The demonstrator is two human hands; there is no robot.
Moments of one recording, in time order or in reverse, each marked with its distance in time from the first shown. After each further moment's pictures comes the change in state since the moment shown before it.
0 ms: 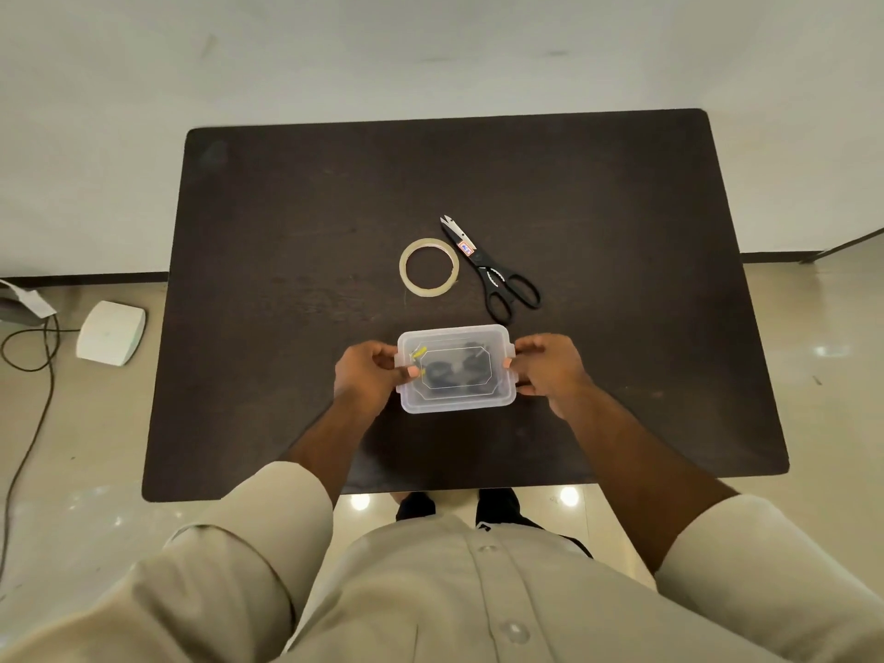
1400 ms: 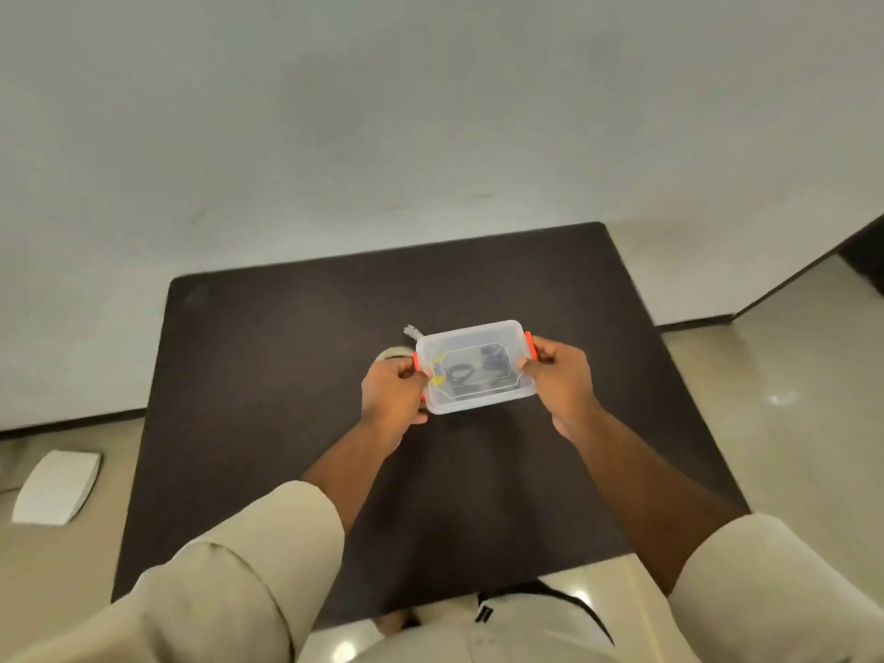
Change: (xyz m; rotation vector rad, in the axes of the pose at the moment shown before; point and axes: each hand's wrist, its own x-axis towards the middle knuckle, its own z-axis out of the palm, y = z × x) left_hand 0.001 0.123 0.015 -0.193 -0.105 0.204; right_hand -0.014 -0.071 -0.056 0.148 0.289 -0.408
